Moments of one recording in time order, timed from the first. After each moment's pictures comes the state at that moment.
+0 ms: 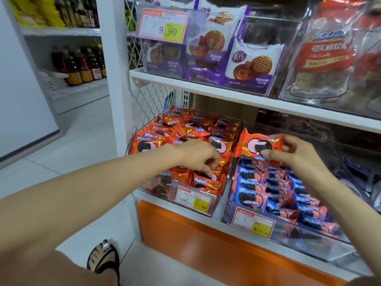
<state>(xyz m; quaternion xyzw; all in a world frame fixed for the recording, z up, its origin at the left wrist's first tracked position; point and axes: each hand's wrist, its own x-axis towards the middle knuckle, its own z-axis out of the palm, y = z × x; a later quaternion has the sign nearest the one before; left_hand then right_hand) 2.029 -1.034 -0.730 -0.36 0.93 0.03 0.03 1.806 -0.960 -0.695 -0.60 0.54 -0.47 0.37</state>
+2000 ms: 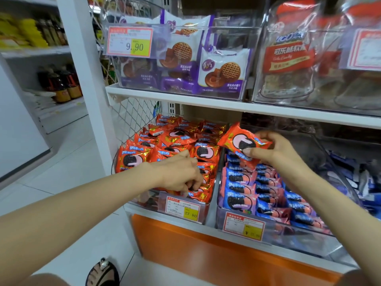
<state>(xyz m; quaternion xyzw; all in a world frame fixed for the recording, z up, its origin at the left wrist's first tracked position) 2.037 -1.007 -0.728 -0.31 0.94 0.03 0.15 1.807 -0.968 -0.696 -0.58 0.53 -0.49 0.37</state>
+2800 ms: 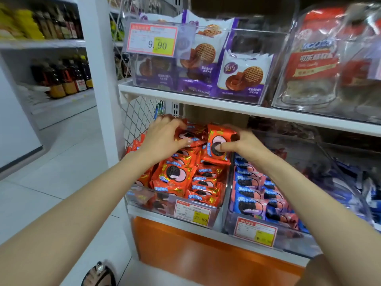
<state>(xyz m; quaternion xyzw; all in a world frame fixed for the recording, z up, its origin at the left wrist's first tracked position) 2.080 -1.037 -0.708 -0.58 0.77 -0.03 -0.26 1.869 -1.022 -0.697 -0.67 0.52 -0.39 0.36</state>
